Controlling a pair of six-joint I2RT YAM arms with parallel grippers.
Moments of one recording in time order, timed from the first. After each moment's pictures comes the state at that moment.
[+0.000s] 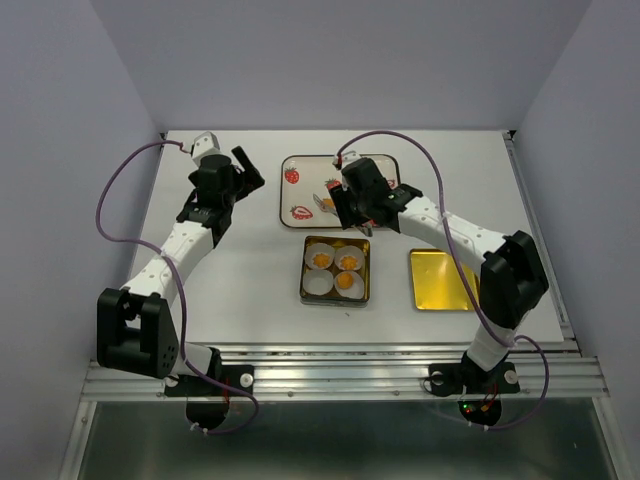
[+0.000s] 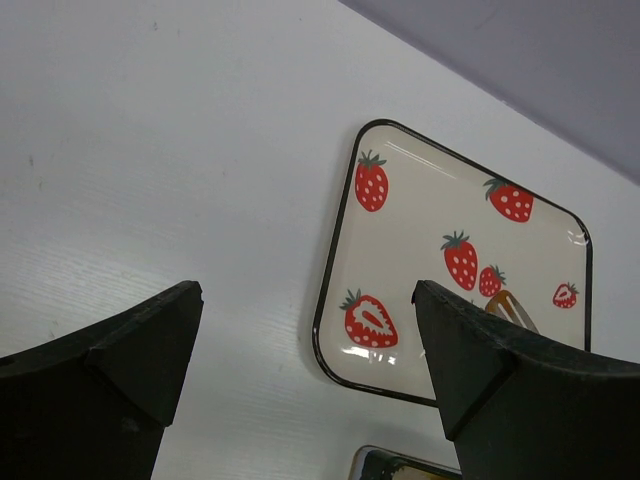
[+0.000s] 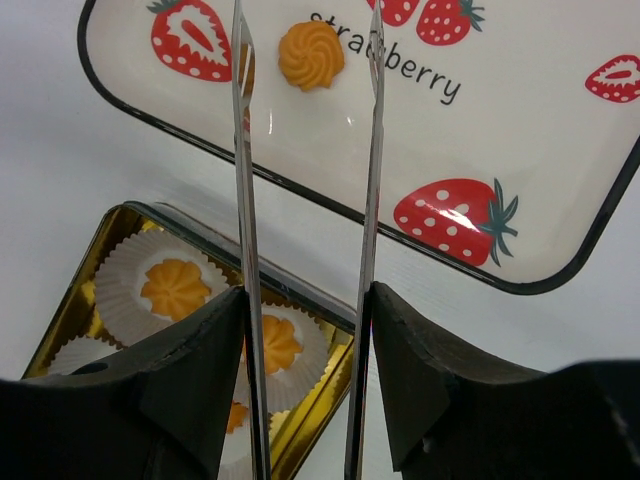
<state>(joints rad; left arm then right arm) -0.22 1.37 1.00 -0.04 -0.24 -0.58 0.69 1.74 1.43 -0.47 0.20 0.16</state>
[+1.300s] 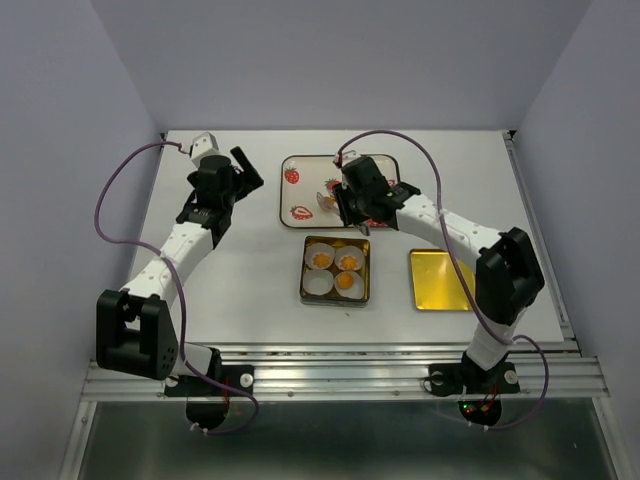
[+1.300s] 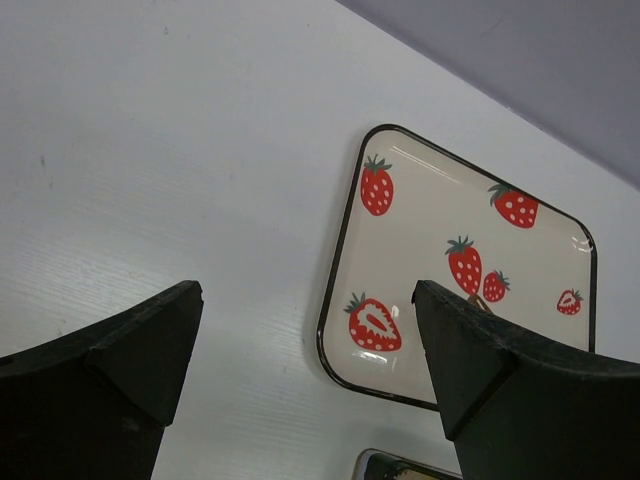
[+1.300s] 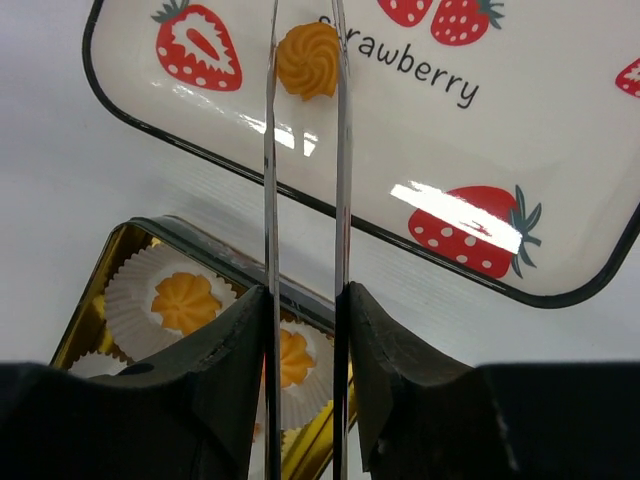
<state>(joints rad) -0.22 1.37 1.00 -0.04 -0.26 -0.58 0.67 1.81 1.46 -0.46 0.17 0.20</state>
